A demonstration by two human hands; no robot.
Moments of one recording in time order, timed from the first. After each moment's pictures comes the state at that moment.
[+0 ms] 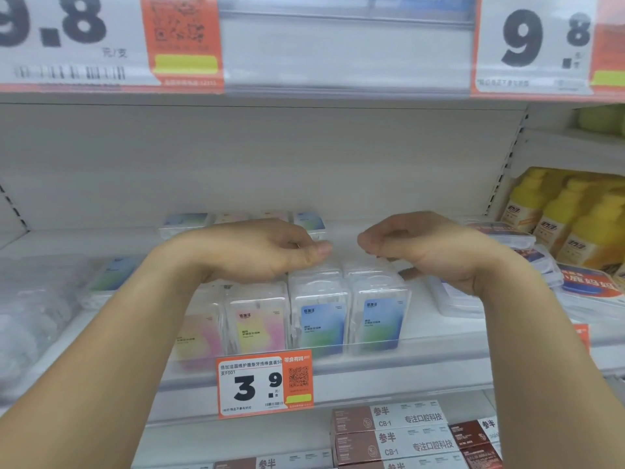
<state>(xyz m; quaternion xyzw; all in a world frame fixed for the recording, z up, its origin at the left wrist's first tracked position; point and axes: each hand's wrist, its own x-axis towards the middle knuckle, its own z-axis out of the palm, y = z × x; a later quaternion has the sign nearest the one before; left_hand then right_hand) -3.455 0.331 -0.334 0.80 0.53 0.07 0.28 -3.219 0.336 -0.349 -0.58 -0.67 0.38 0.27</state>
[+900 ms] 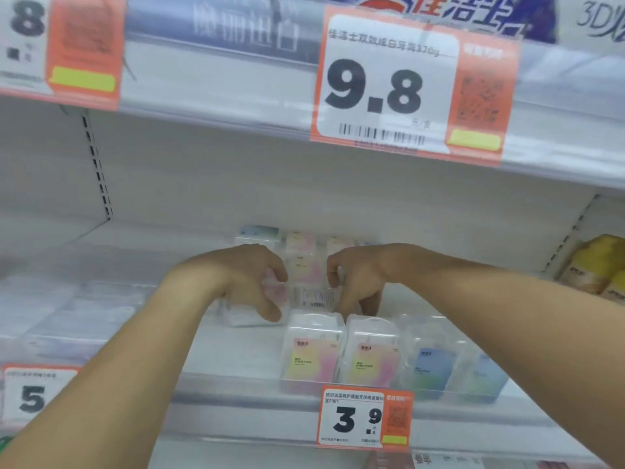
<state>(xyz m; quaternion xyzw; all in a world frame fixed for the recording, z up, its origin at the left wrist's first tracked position) -3.602 0.358 -0.374 0.73 0.64 0.04 0.23 -3.404 0.411 -0.350 -0.54 -0.79 0.22 -0.18</state>
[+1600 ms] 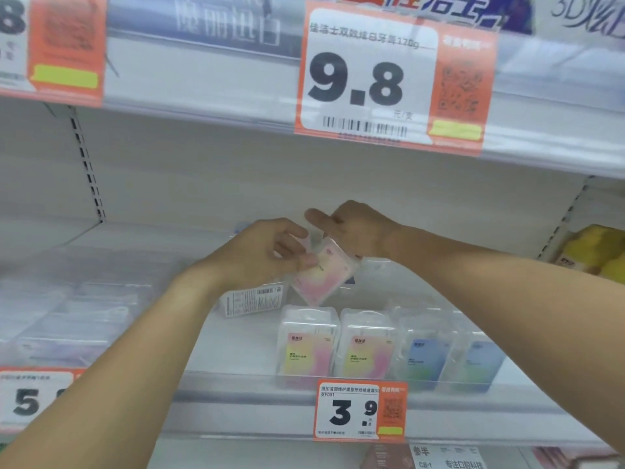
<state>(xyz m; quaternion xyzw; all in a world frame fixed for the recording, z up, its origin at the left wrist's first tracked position) -3.585 0.367 -0.382 0.71 0.51 0.36 0.32 -3.406 0.423 -0.335 -0.55 -0.81 0.16 0.13</state>
